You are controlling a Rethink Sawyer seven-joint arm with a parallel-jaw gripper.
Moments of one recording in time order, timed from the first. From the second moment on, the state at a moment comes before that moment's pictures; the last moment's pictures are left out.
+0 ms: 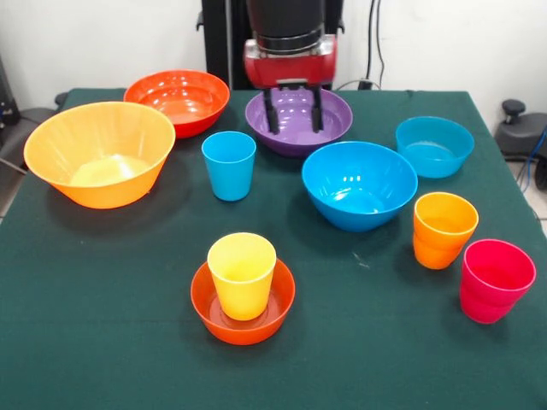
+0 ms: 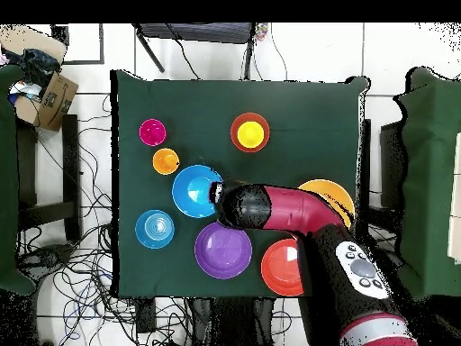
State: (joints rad) arm -0.53 -0.74 0.32 1.88 -0.21 0.46 1.75
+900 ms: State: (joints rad) arm -0.48 -0.74 0.45 1.90 -0.35 0.46 1.75
